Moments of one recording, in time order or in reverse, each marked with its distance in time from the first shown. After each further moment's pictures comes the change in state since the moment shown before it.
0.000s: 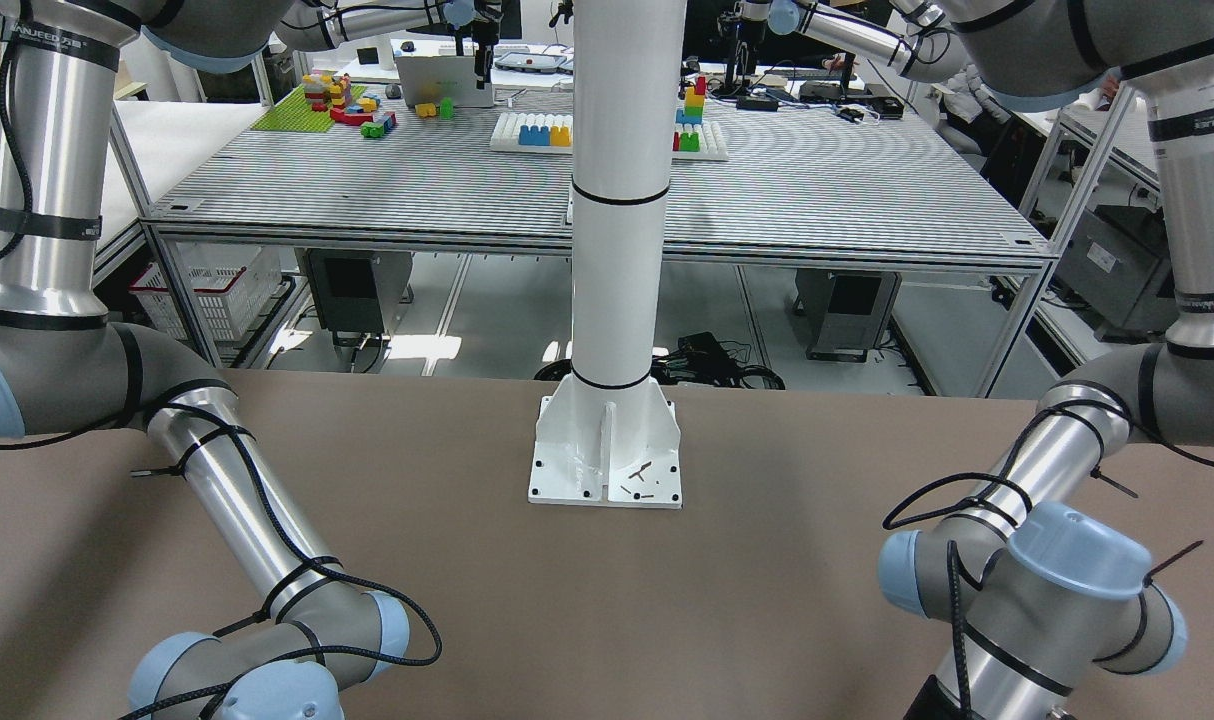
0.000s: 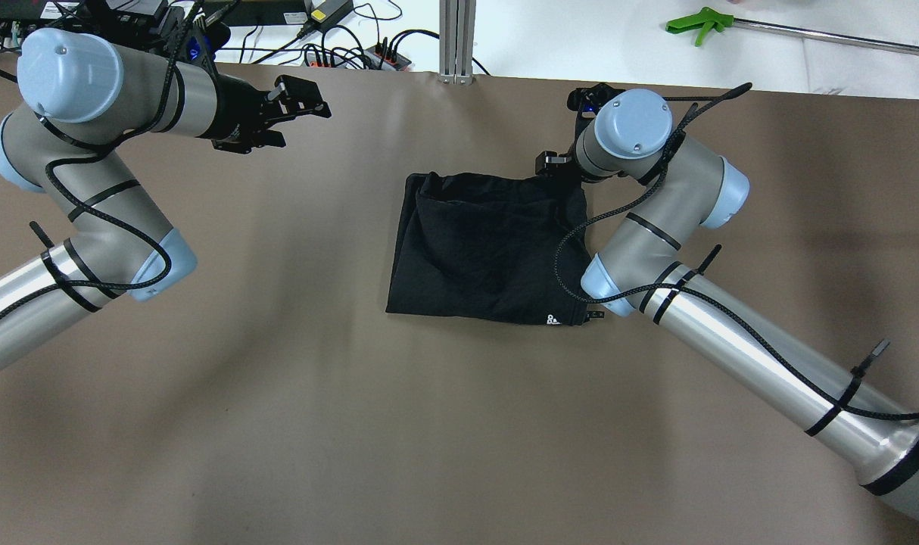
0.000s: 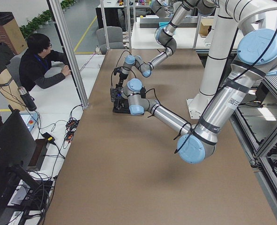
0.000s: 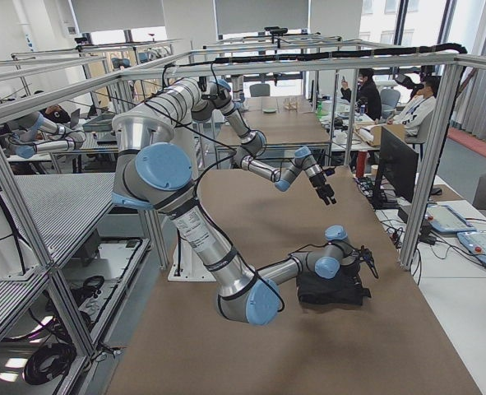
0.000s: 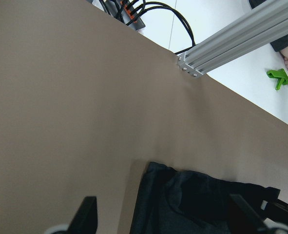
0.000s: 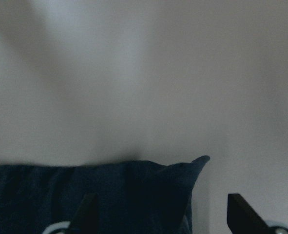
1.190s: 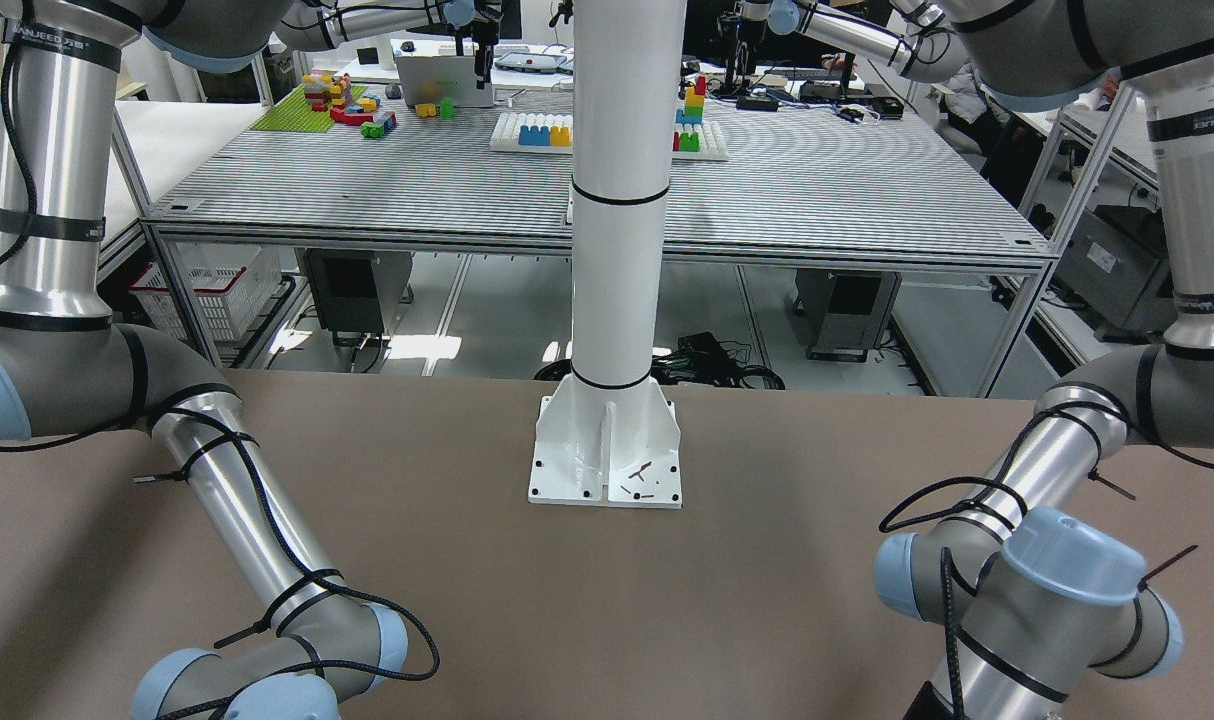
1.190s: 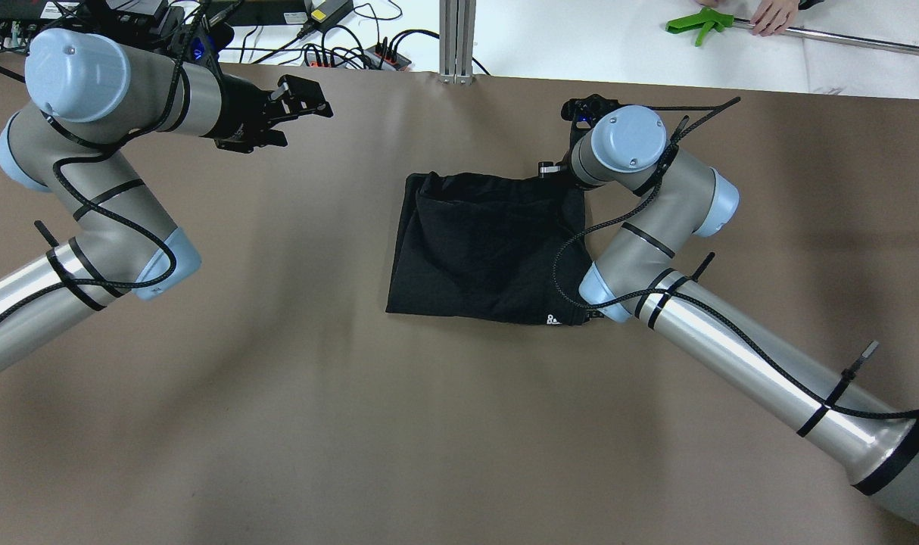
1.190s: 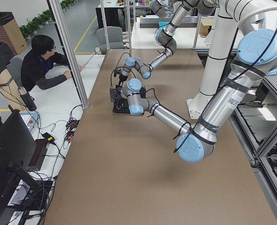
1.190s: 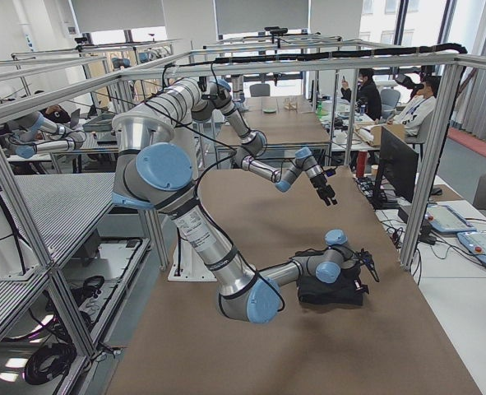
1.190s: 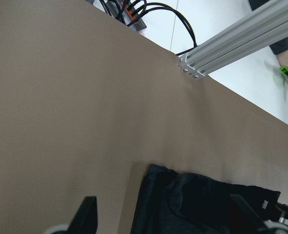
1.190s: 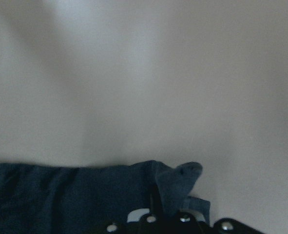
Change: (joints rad) left arm 0.003 -0.011 0.013 0.005 0.007 0.000; right arm -0.007 0.010 -0.055 0.068 -0.008 -0.007
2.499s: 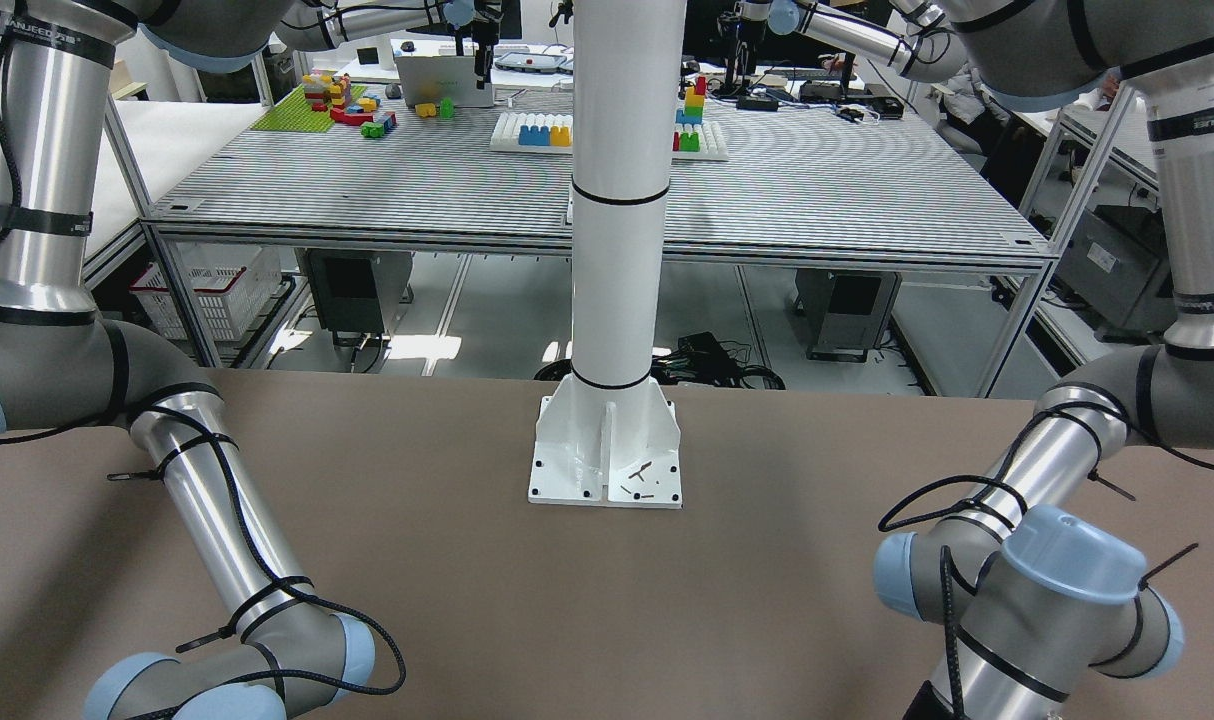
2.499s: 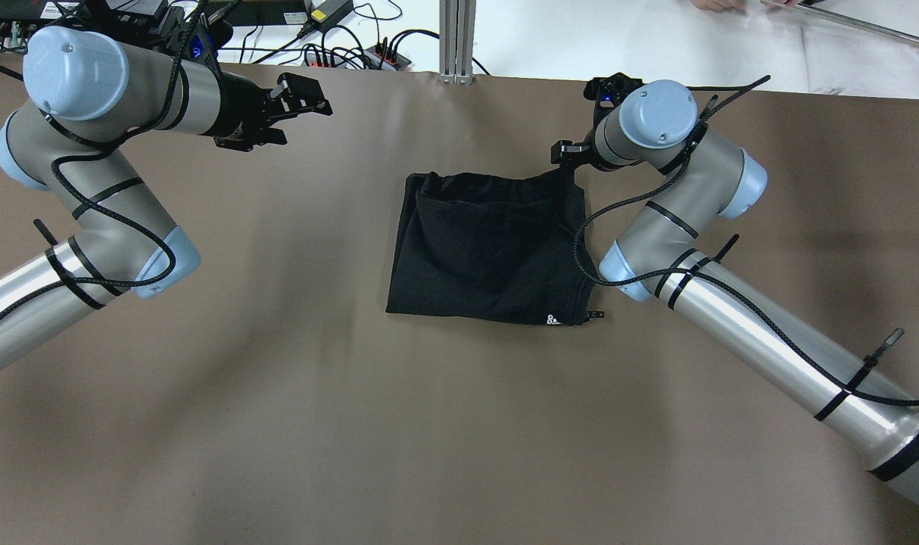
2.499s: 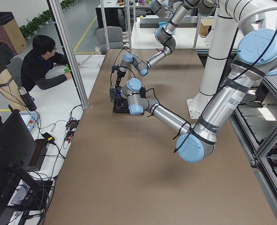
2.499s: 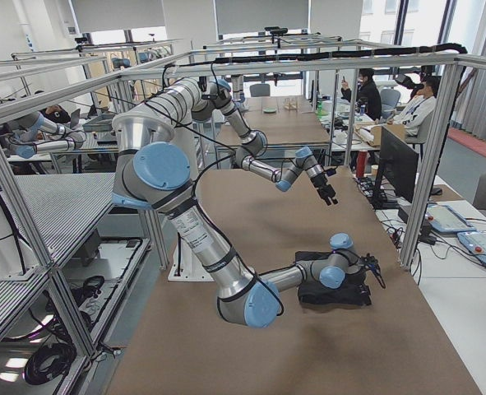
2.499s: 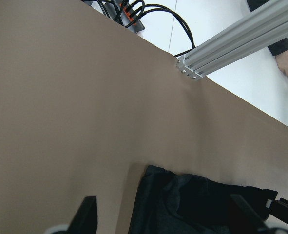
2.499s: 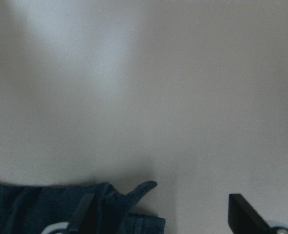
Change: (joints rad) left arm -0.002 -0.006 -0.001 0.005 0.000 0.000; right arm 0.036 -0.028 0.003 0.004 0.027 -0.015
